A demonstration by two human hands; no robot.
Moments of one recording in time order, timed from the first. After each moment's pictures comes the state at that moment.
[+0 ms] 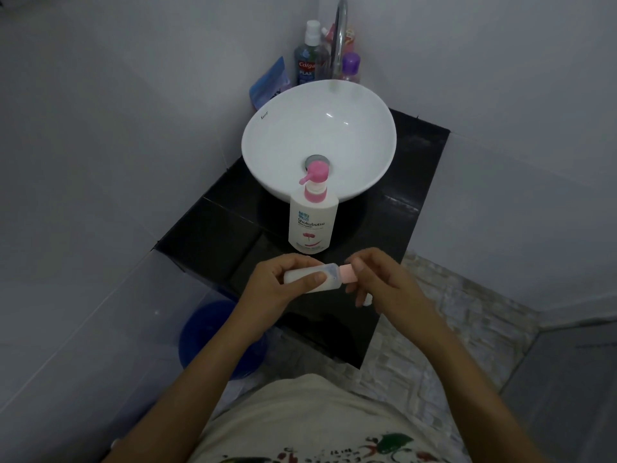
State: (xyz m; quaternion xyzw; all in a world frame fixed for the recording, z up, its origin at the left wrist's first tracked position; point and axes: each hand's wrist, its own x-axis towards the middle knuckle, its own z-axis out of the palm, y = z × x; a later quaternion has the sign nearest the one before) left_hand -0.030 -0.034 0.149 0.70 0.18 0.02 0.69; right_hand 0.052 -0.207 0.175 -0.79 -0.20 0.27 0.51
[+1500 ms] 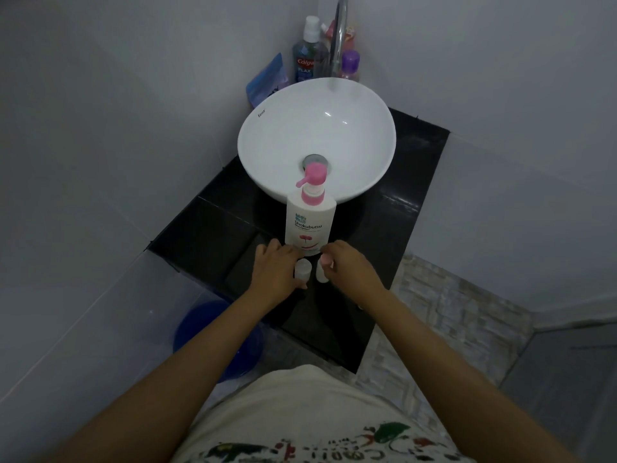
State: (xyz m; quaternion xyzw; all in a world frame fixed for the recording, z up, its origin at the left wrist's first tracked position) left_hand 0.038 -0.006 0.046 0.98 0.11 -0.06 0.15; right_hand 0.113 -0.154 0.071 -0.91 -0.33 0.17 0.21
